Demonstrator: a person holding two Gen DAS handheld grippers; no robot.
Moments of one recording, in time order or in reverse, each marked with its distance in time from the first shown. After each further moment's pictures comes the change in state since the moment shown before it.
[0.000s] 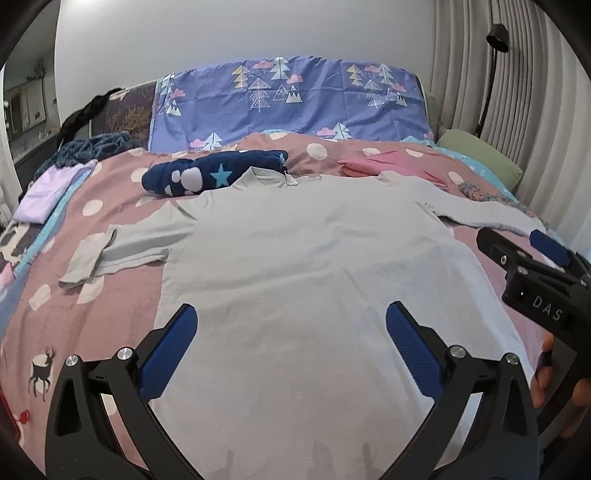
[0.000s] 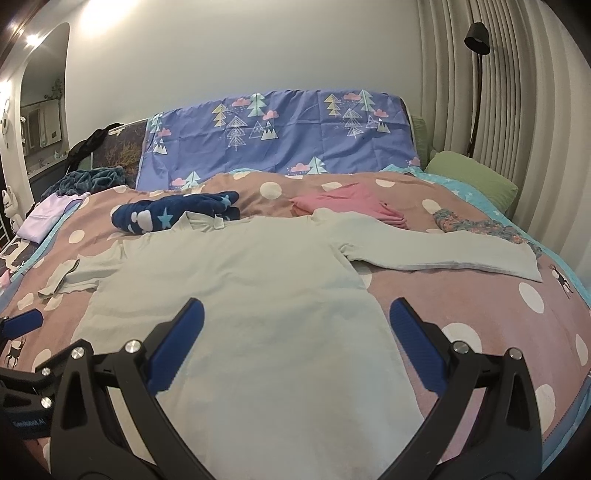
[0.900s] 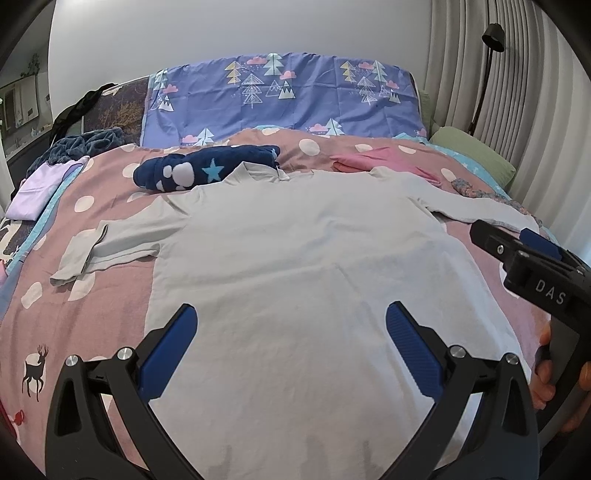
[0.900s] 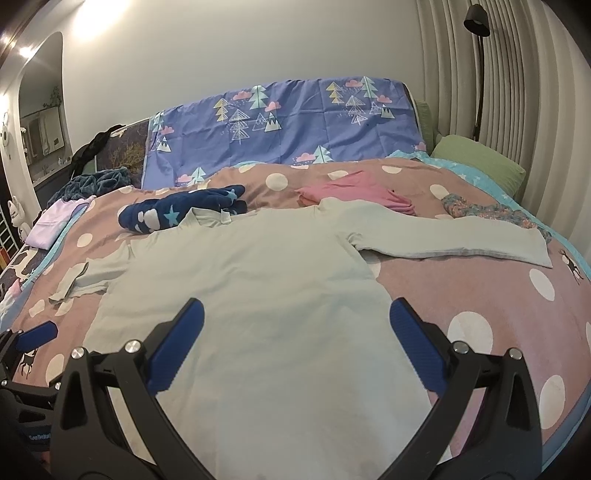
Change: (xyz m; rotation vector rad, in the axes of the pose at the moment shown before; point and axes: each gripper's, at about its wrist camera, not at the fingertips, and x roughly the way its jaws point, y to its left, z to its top) left arm 0.003 0.003 -0.002 -0.010 0.018 -0.042; right arm 0.003 -0.003 0.000 0.041 0.040 0.039
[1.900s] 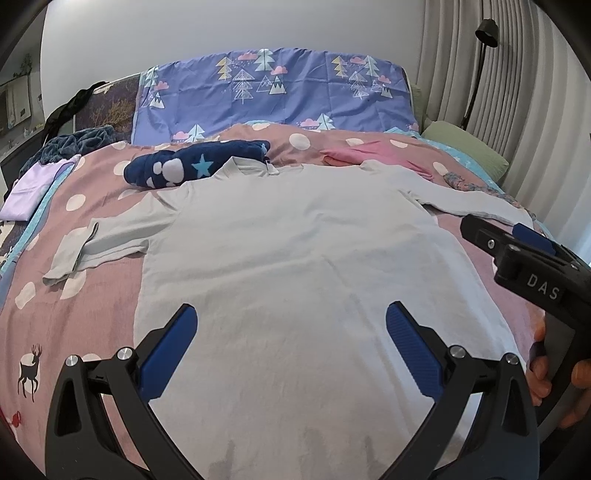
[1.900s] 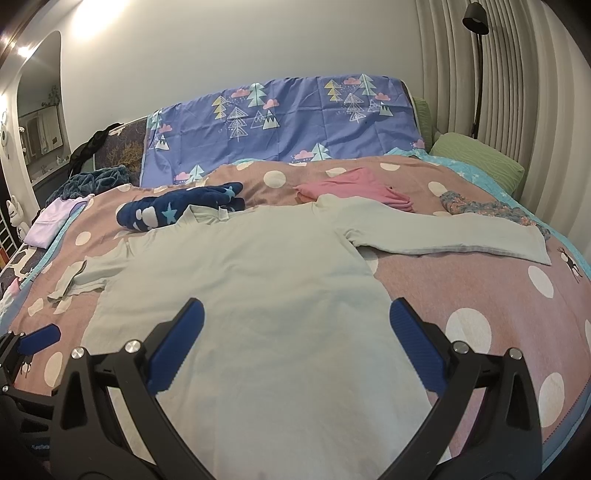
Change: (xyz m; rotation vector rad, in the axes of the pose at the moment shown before) left arm 0.003 -0.007 -0.002 0.005 0.024 -0.027; right arm 0.001 -0.001 -0.002 0.003 0.005 -0.001
